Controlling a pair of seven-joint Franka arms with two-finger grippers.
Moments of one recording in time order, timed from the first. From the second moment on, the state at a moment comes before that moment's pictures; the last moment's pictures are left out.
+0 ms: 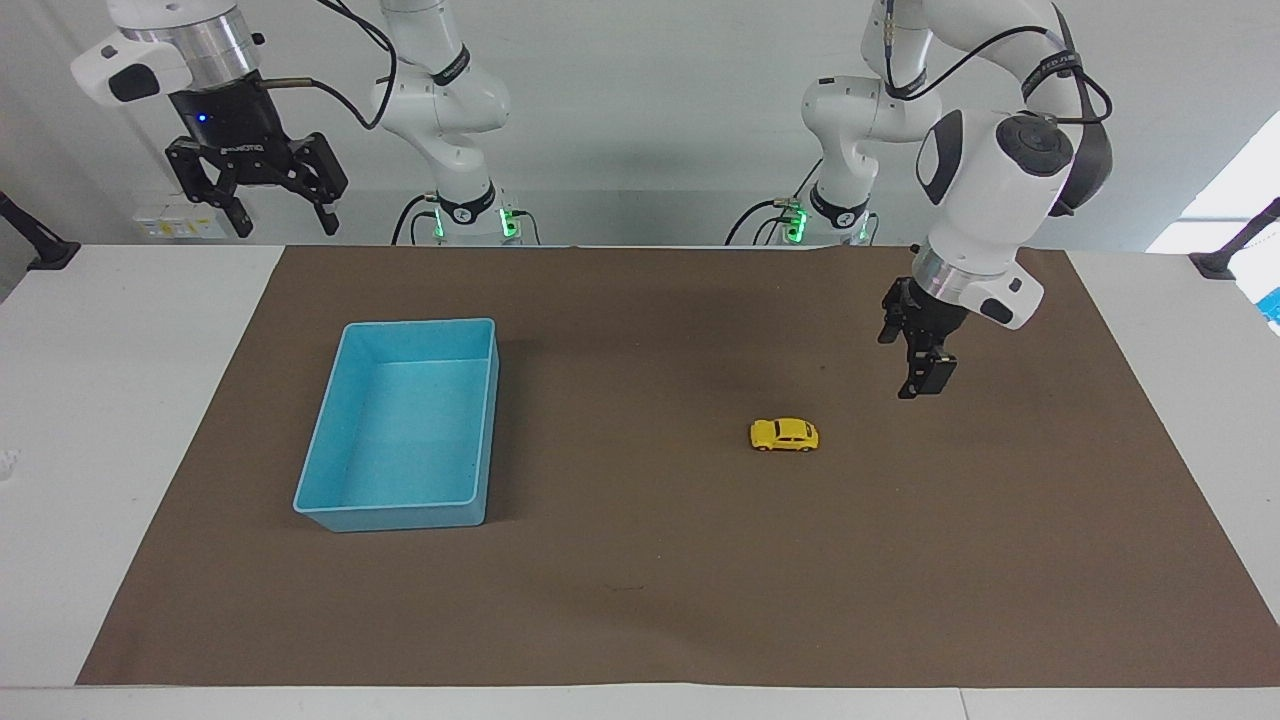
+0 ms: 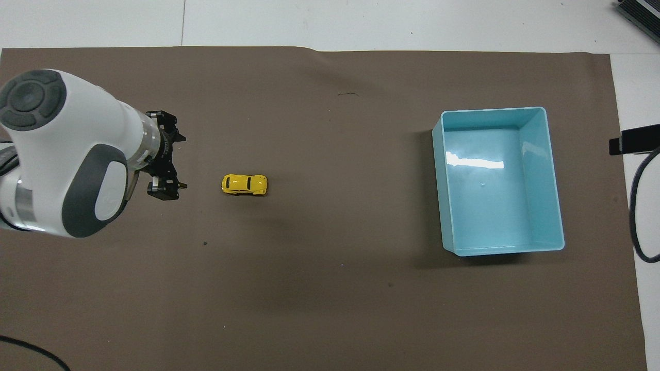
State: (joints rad) left arm -0.28 0.15 -0.01 -1.81 -0.04 2.01 -1.85; right arm 0.05 0.00 -0.08 -1.40 0.03 1.53 -0.03
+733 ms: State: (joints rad) left arm -0.37 0.29 -0.01 -1.82 -0.04 2.14 -1.97; right arm 0.05 0.00 -0.08 -1.40 0.03 1.53 -0.03
